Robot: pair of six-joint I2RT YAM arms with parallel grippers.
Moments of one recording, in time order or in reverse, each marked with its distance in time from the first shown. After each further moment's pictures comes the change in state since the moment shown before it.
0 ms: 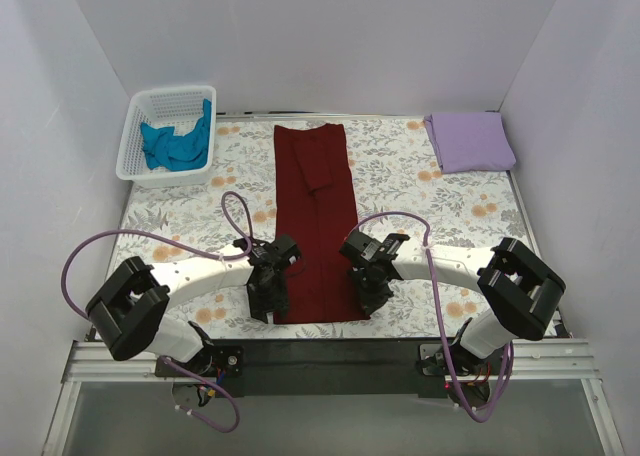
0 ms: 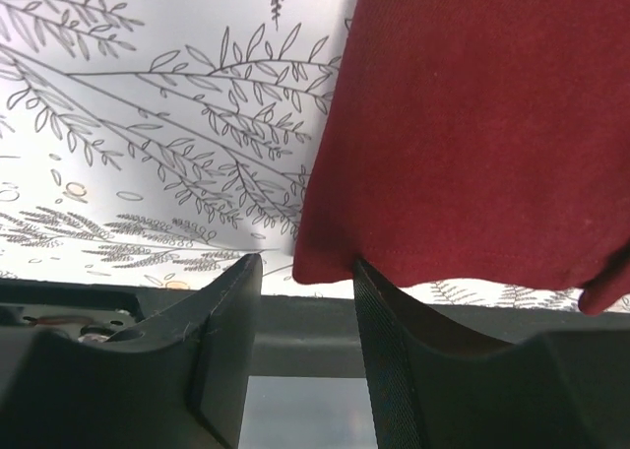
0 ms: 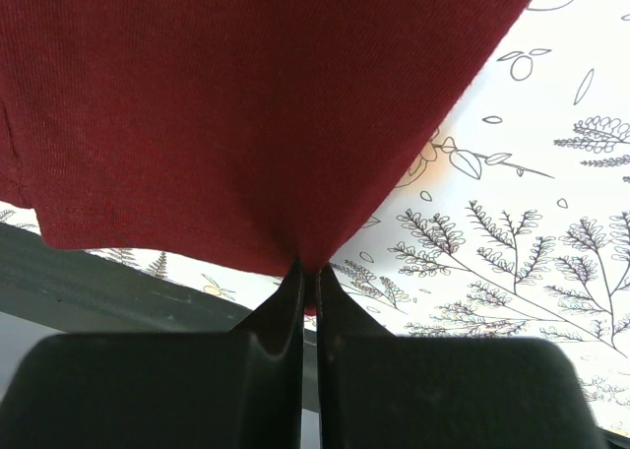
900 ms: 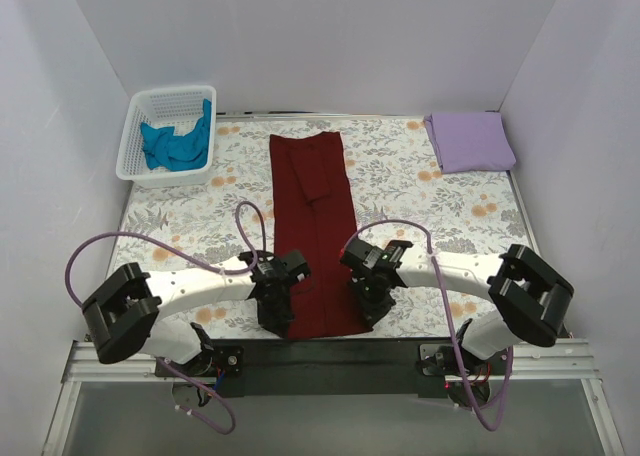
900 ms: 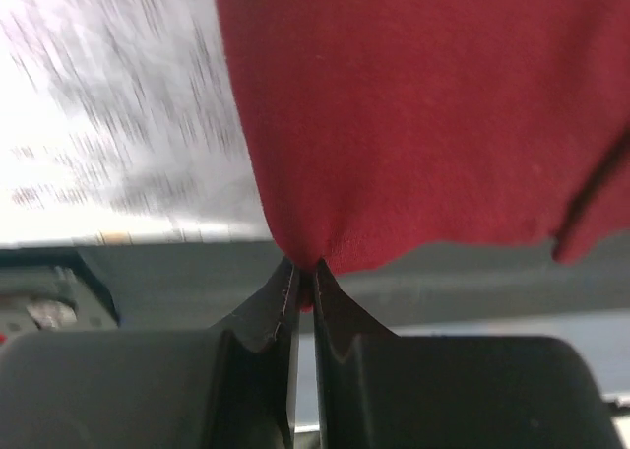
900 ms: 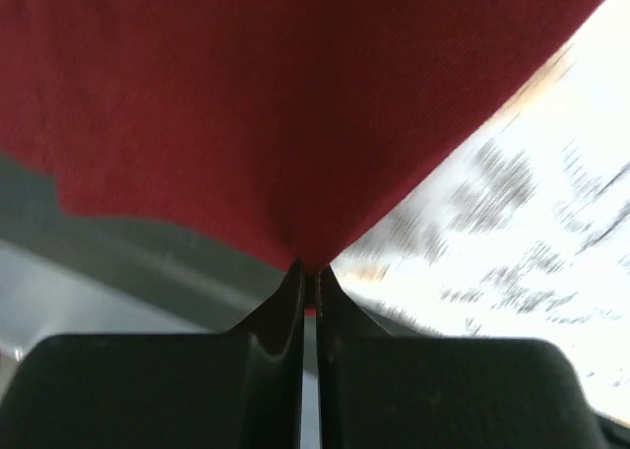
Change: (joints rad) left arm -0.142 -0.024 -0.011 0.016 0.065 -0.046; right arm 0.040 -0.042 -0.024 -0.034 -0.080 -0.050
